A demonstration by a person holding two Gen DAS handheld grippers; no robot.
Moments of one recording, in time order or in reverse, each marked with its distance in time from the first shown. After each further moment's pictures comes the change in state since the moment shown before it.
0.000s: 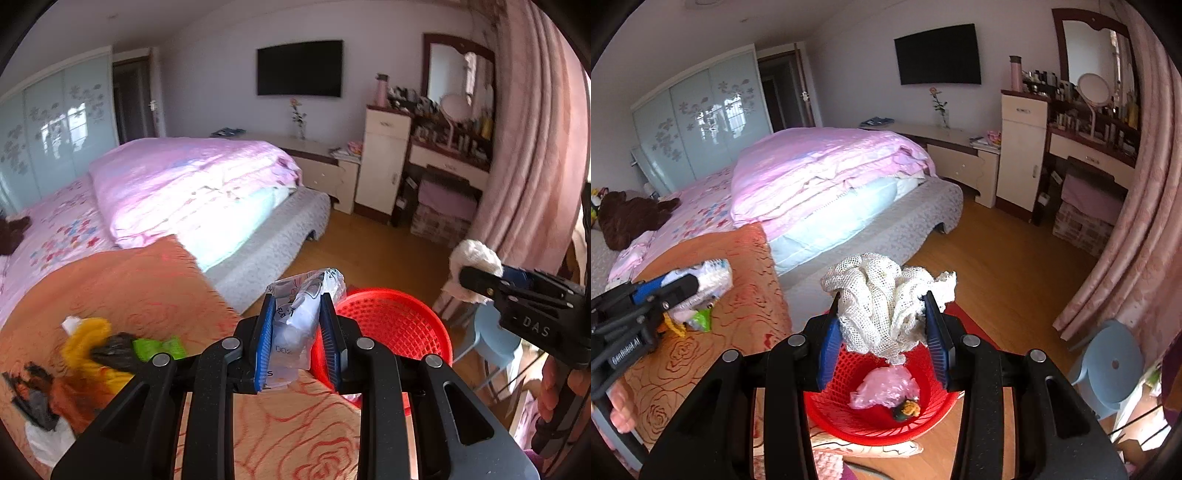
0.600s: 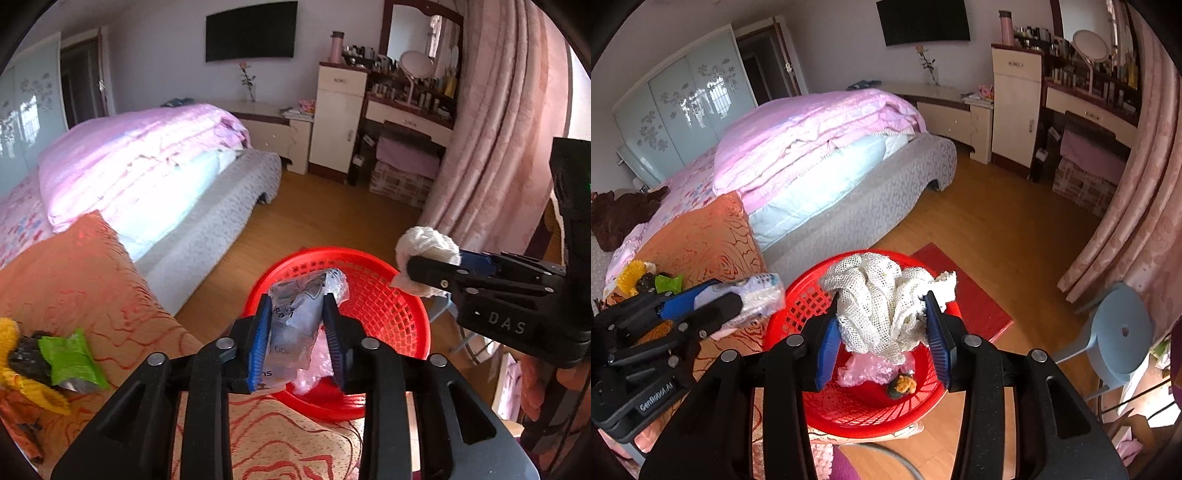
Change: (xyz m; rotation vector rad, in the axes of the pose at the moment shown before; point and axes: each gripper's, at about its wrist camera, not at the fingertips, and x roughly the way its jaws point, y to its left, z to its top) left arm 0.067 -0.038 -0.019 0.073 0.150 -0.171; right arm 0.046 -0.023 -0.020 0.064 0.154 0.004
